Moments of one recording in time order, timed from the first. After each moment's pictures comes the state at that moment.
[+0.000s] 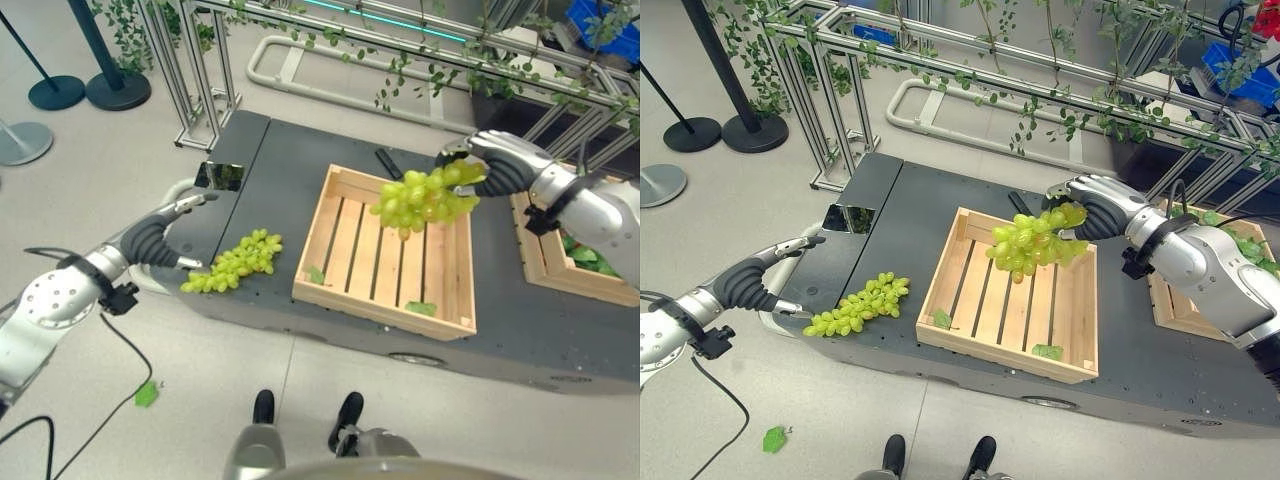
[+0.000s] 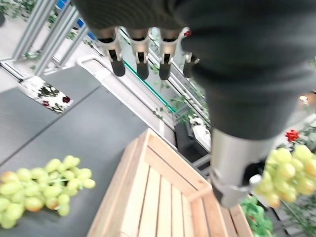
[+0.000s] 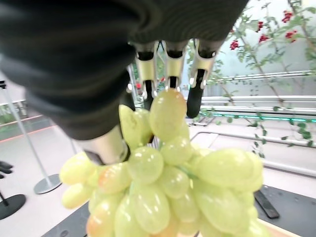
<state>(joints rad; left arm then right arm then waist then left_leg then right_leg) 0.02 1.25 -0.04 -0.17 -0.28 -0.15 -0.18 -0.62 -1.23 0.41 -0.07 -0.08 -0.17 0.10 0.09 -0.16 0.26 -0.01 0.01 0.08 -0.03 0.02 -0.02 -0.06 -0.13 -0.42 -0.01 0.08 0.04</state>
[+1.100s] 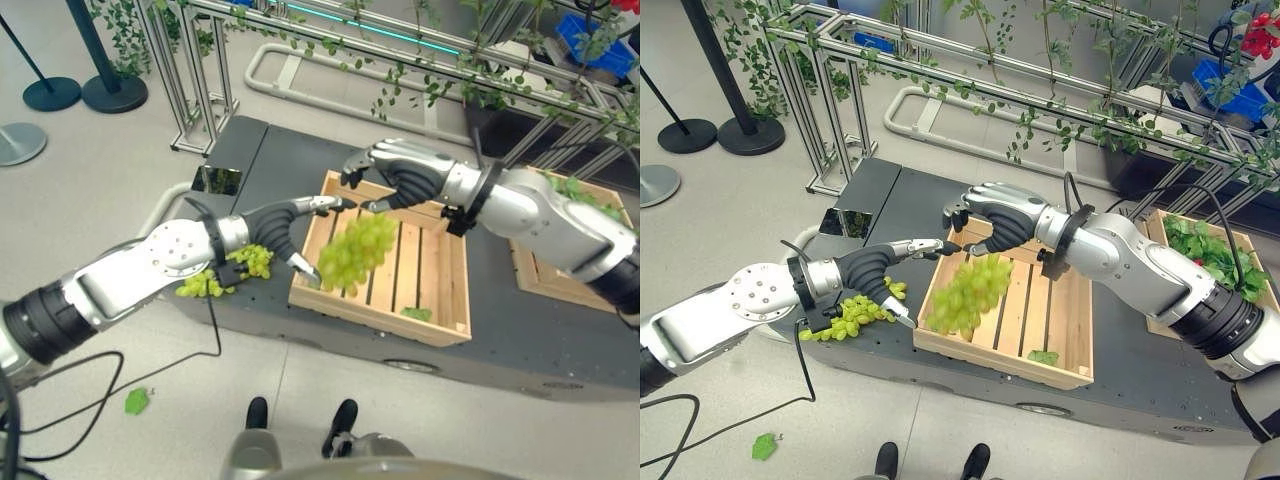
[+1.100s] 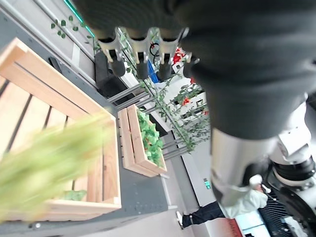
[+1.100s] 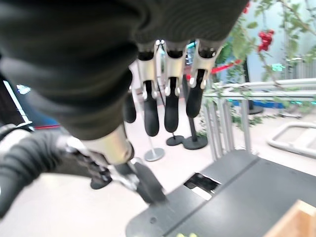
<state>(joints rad) -0.78 1.20 -0.85 -0.32 -0.57 -0.06 -0.21 -0.97 -1.03 0.73 -0.18 -0.02 -0.16 0.15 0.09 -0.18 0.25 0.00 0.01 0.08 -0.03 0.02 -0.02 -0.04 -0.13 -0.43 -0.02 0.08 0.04</state>
